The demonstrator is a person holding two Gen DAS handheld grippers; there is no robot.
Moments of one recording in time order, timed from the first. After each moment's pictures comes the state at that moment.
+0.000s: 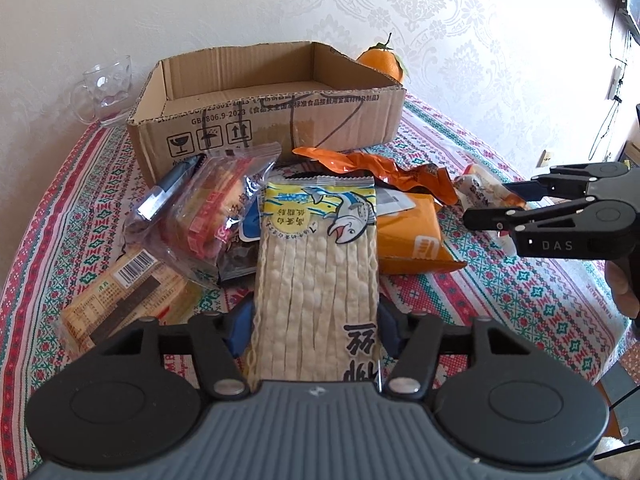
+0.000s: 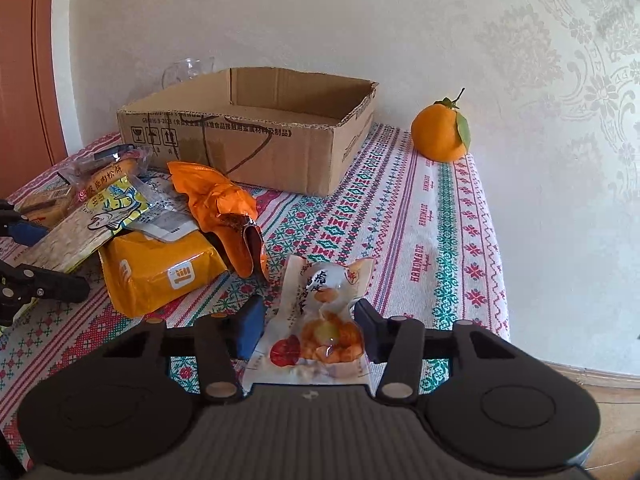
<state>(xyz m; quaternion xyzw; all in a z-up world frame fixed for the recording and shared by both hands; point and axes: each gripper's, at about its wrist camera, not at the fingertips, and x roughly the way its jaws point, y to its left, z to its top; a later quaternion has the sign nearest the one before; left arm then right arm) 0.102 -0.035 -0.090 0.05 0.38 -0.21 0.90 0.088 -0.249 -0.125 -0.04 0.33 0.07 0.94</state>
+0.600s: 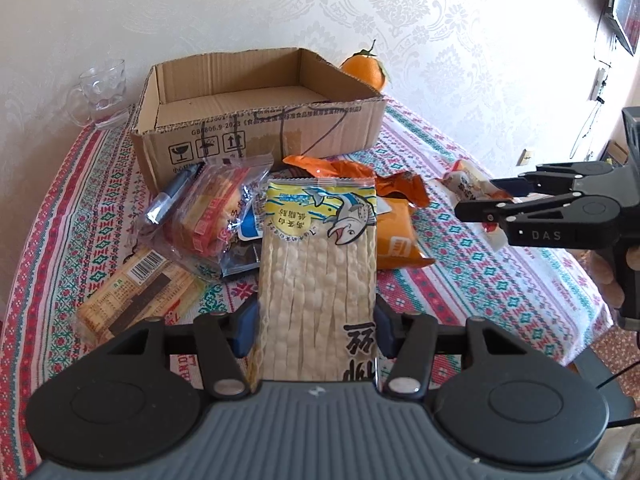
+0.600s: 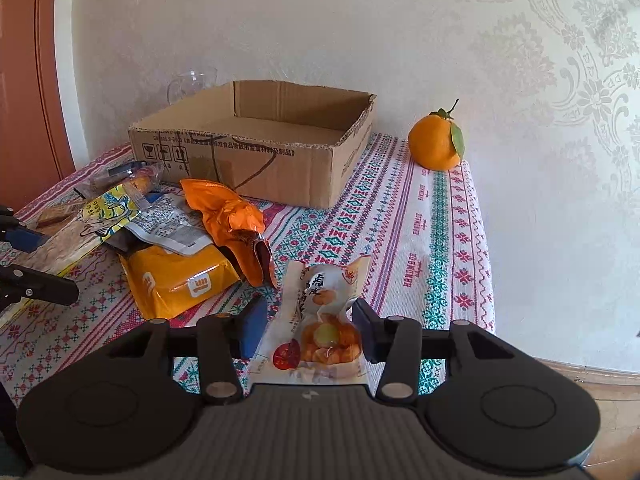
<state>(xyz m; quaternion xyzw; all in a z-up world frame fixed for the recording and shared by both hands) 0.089 -0.022 -0.067 0.05 0.39 -0.23 0.89 0.074 -0.253 -0.104 -0.03 0.33 0.08 0.94</state>
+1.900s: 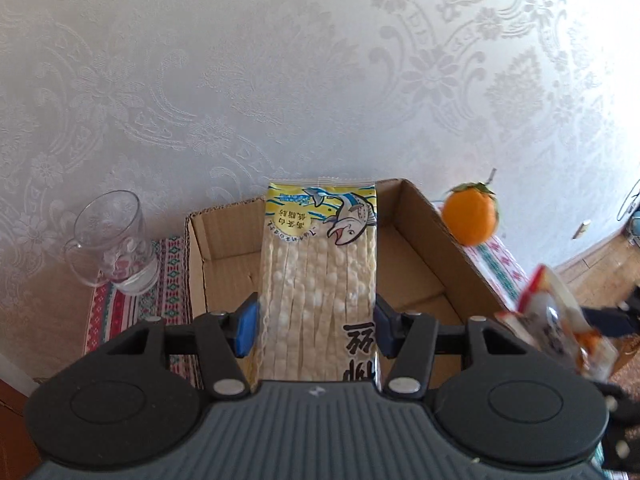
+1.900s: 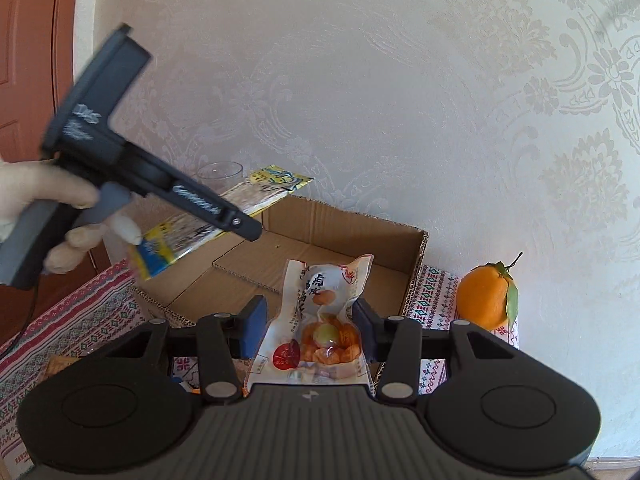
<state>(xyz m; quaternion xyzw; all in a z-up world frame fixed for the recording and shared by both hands) 0.342 -0.029 0.010 0.04 0.38 -0.18 0.91 0.199 -0.225 -0.007 -0.04 0.27 0.14 0.95</state>
